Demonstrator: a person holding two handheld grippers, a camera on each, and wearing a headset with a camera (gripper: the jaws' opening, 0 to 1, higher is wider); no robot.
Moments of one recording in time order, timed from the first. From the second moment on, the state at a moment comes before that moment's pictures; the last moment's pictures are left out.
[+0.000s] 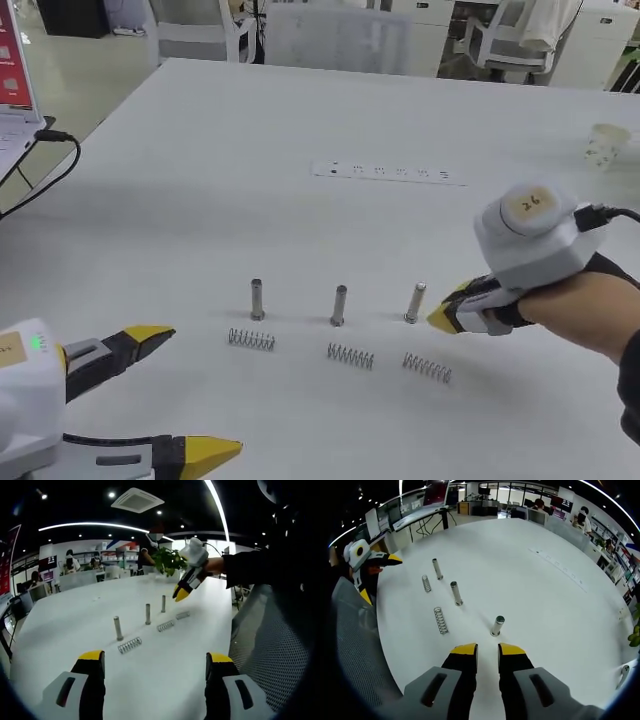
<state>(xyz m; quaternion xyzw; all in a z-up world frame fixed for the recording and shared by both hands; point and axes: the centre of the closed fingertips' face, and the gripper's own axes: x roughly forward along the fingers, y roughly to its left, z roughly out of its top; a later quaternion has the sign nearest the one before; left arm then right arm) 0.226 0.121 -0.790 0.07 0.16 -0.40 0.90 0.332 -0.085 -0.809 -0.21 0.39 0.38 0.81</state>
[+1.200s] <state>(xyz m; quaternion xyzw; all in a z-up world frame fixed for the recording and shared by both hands) 0.221 0.119 -0.790 0.07 0.17 -0.41 0.90 0.291 -0.096 -0.856 -0.29 0.46 0.45 0.71</state>
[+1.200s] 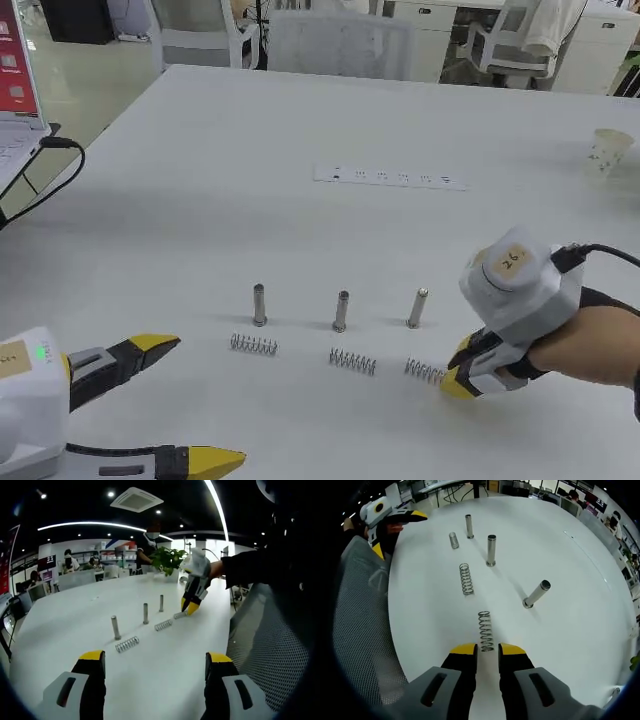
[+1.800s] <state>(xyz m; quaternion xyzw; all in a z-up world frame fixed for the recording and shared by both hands) 0.221 0.118 -0.792 0.06 0.17 -0.41 0.89 0.289 -0.095 -0.862 -0.32 0.47 0.46 0.68</state>
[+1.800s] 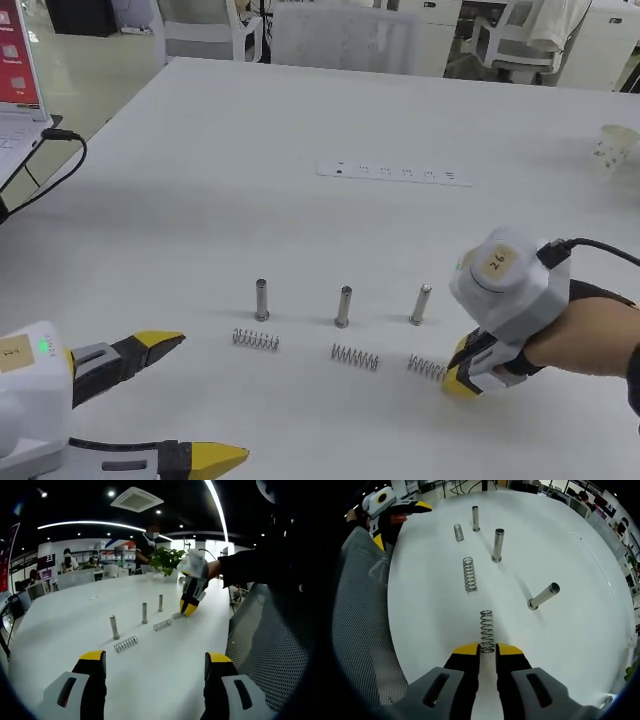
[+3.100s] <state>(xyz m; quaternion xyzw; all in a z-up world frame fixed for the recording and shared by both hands) 0.219 0.080 -0.768 0.07 0.16 -0.48 0.86 0.253 -0.032 -0.801 -0.34 0.39 0.55 0.66</state>
